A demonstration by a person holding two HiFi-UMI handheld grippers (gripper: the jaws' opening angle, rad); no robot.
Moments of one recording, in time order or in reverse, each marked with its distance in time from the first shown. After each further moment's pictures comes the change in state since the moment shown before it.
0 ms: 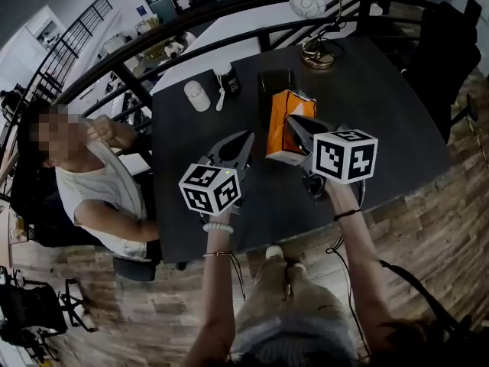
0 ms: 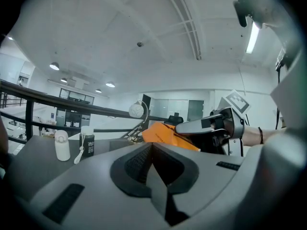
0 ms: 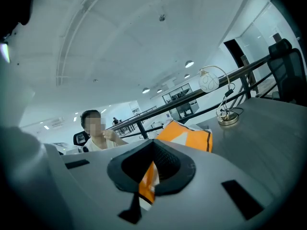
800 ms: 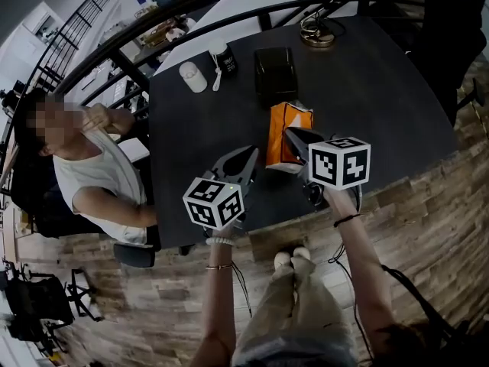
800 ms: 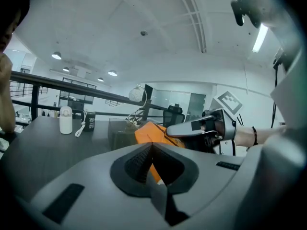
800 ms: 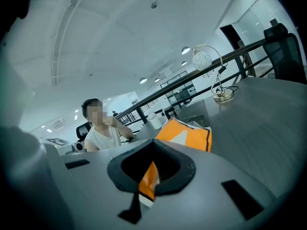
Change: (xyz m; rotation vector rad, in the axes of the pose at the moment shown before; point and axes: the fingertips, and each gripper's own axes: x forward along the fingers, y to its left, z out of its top) left arm -0.034 -0.035 -0.077 -0.063 0.125 0.011; right arm -0.013 -0.007 -0.092 0.073 0.141 0.006
